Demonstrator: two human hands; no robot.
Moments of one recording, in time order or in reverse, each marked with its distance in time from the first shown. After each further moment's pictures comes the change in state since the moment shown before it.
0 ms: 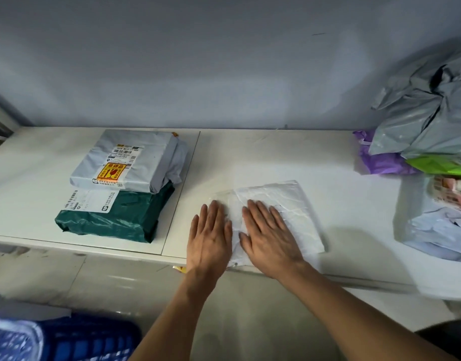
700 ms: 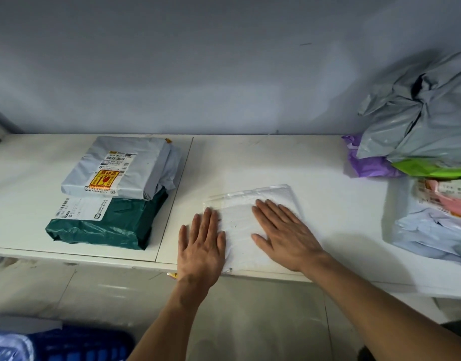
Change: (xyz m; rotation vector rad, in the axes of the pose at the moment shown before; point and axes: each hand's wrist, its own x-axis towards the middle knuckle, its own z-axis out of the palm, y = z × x) left_hand -0.007 -0.009 0.003 0.077 -0.073 -0.021; right_hand -0.003 0.055 -0.013 -0.057 -0.051 -0.077
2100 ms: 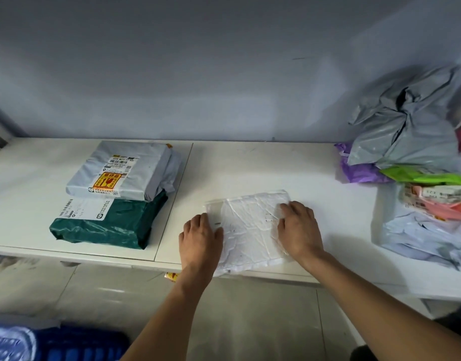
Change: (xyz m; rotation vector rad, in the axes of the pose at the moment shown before) left_hand 0.014 0.019 -0.026 -0.174 0.180 -0.169; right_hand -0.002 0.016 -0.015 0.249 0.176 0.463
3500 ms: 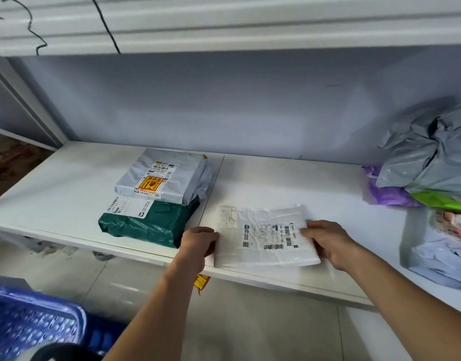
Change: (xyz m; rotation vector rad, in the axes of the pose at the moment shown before) left_hand 0.018 -0.052 -0.049 -1.186 -0.198 -0.753; right_hand 0.010 -0.017 -0.044 1.169 -0.355 0.590
